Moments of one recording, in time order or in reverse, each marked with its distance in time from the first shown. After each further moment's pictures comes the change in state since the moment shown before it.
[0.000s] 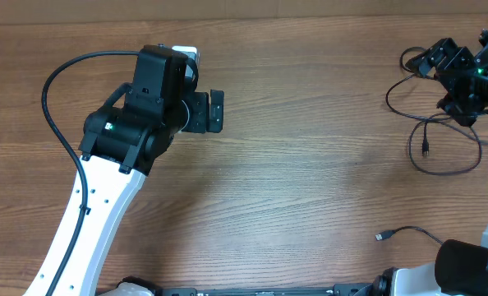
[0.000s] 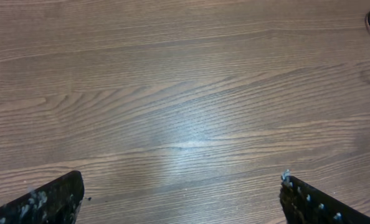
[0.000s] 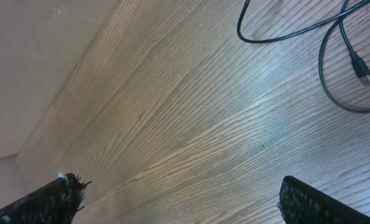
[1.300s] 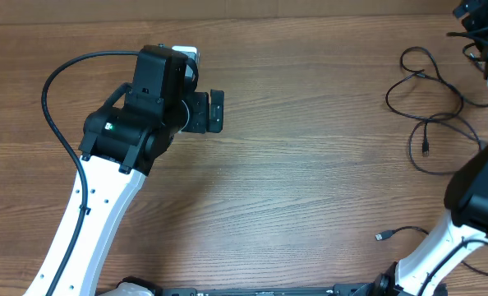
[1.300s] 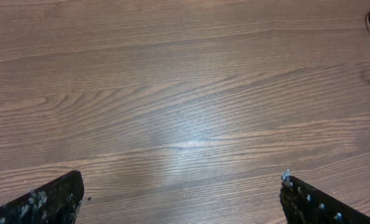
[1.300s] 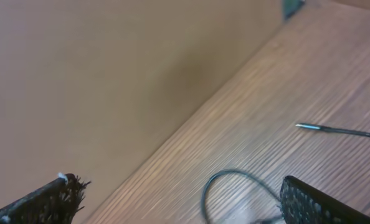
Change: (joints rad) left arm 0.000 0.000 0.000 0.000 0.000 0.000; right arm -0.110 0.422 -0.013 0.999 0.271 0.043
